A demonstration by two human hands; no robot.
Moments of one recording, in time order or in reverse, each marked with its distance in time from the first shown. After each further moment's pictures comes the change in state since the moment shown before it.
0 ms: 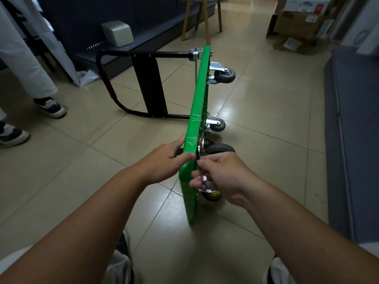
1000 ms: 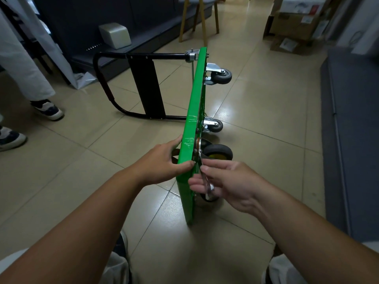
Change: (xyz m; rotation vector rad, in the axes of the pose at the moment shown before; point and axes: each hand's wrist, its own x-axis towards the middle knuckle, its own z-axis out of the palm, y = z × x) left_hand 0.000 0.000 0.002 -0.004 0.013 -0.003; right_hand -0.012 0.006 -0.022 0.279 -0.041 0.094
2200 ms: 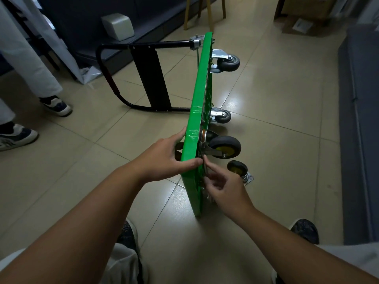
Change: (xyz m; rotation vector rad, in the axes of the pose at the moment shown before) left_hand 0.000 -0.001 0.001 -0.024 -0.021 0.003; right_hand 0.055 0.081 -0.037 -0.731 0.109 -0.593
